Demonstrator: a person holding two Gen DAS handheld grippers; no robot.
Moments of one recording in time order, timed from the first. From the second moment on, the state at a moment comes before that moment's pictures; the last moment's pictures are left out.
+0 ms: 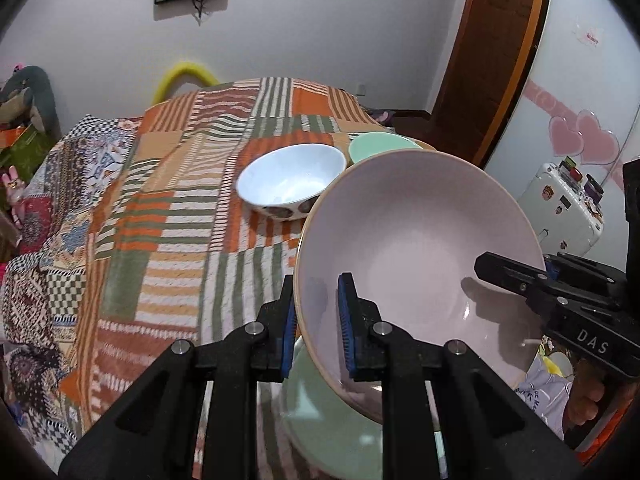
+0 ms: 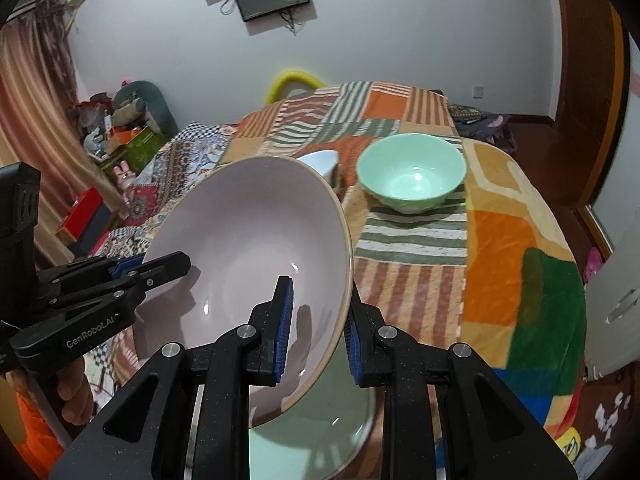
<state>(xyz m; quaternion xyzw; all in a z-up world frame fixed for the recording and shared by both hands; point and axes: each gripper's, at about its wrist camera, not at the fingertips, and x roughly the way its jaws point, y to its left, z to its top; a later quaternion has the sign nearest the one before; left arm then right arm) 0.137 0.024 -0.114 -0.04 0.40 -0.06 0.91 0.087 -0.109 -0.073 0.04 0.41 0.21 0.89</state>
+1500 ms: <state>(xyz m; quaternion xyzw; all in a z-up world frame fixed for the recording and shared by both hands) 0.067 0.201 -0.205 -0.15 0.47 0.10 0.86 0.073 0.065 -0.147 -0.06 0.50 0.33 0.80</state>
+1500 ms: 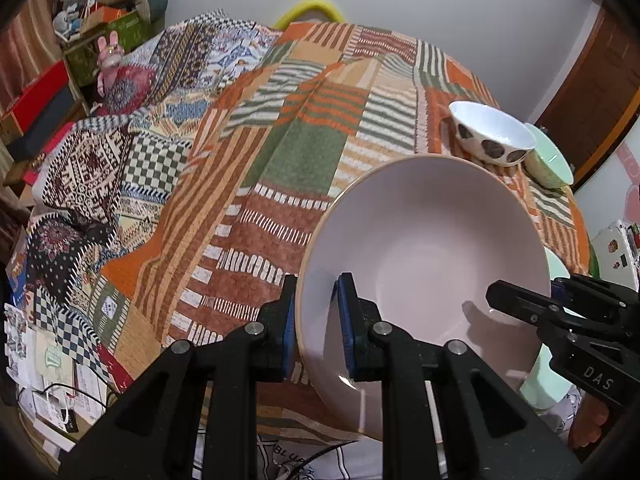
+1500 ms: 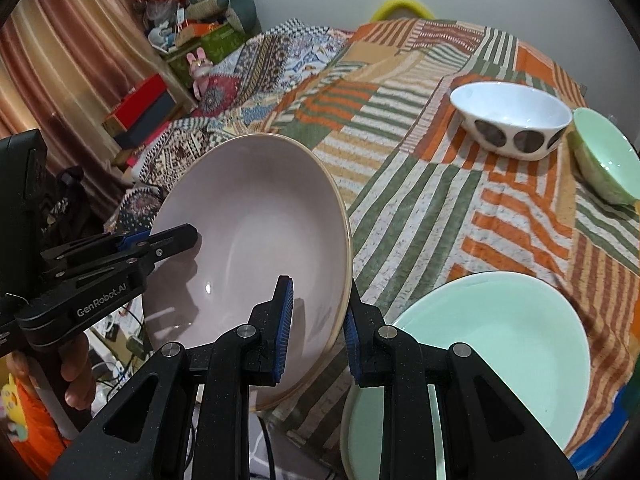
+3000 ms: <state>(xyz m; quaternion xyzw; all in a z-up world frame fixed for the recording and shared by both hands) 0.069 0.179 -0.165 -0.11 0.43 0.12 0.89 0.085 0.015 -0.123 -0.04 0.47 0.31 0.82</state>
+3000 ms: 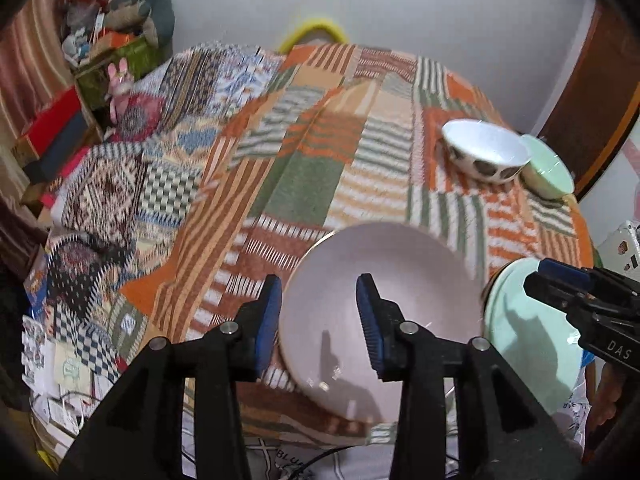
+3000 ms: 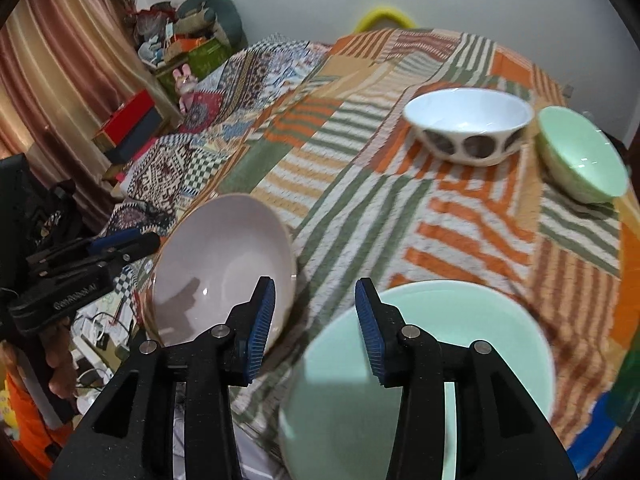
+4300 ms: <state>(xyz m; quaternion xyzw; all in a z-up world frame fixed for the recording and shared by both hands) 0.264 0.079 -0.149 -0.06 0.42 0.03 0.90 0.217 -0.079 -0.110 0.03 0.42 0.22 0.88</state>
